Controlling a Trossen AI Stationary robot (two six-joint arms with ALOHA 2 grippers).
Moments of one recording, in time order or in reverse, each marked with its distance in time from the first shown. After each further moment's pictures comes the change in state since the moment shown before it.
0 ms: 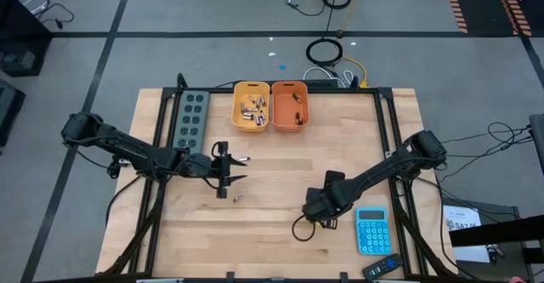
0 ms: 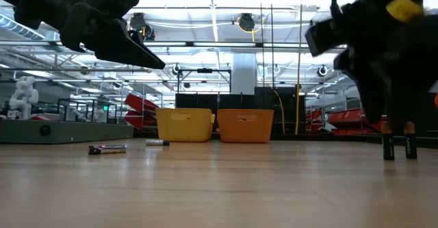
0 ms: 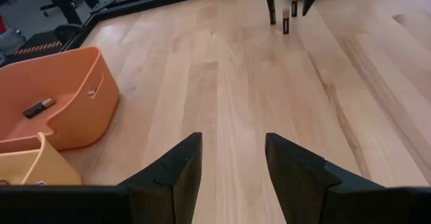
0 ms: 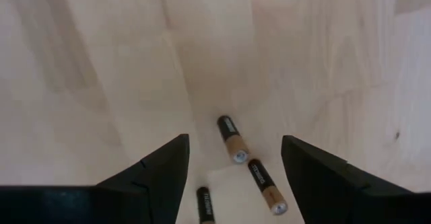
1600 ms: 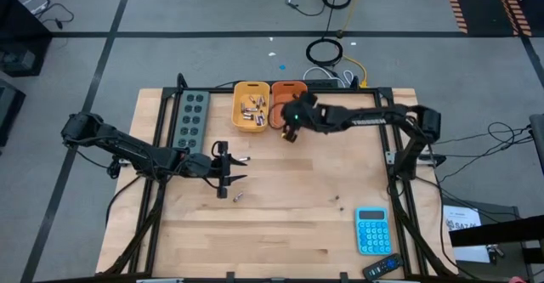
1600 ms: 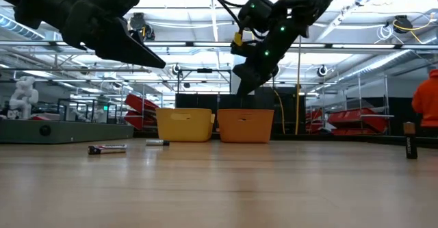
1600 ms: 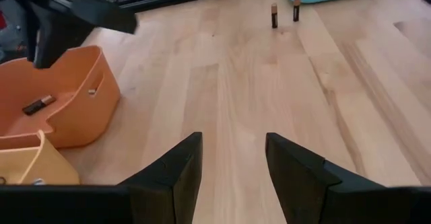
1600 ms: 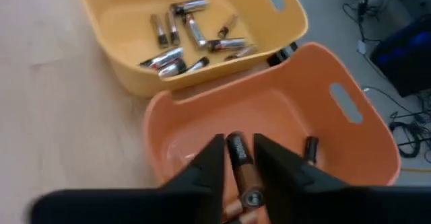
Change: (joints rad) left arm 0.000 0.000 0.001 0.007 -0.003 -0.025; right arm -0.721 -0.066 -0.072 0.842 0.274 -0.742
